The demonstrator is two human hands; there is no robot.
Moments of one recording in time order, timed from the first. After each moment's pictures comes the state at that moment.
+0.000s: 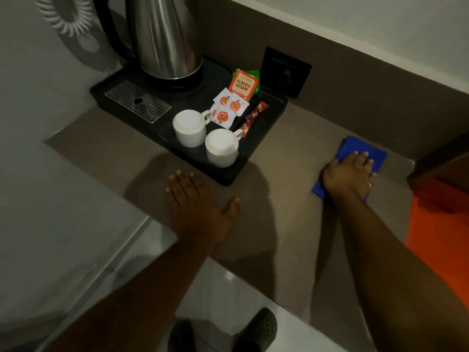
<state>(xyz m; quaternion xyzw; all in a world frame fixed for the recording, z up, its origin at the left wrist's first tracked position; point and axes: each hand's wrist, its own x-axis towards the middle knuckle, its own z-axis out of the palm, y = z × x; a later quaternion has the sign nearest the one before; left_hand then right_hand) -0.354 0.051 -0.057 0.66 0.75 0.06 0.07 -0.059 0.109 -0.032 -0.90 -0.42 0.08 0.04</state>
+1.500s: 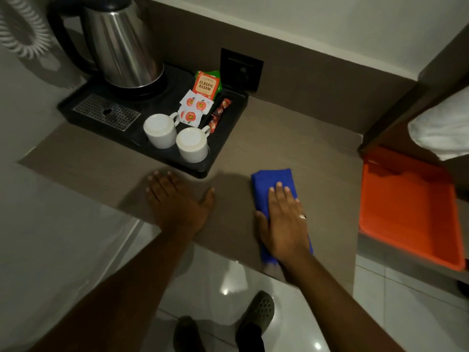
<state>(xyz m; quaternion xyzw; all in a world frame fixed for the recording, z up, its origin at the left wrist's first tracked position) -0.357 0.049 -0.053 0.68 0.73 0.06 0.09 -0.156 -0.054 -0.042 -0.78 -0.61 0.09 0.10</state>
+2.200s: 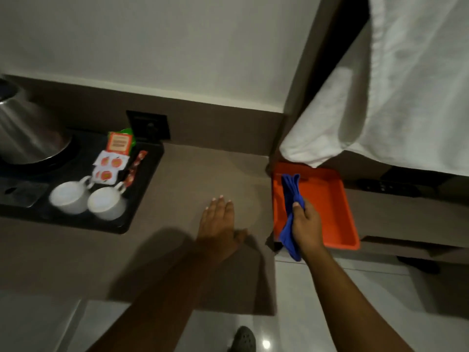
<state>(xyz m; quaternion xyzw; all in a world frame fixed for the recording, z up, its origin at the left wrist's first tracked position) -0.146 -0.008 -0.010 0.91 0.37 0.08 0.15 0.031 -0.110 0.028 -0.80 -0.22 0.18 0.53</state>
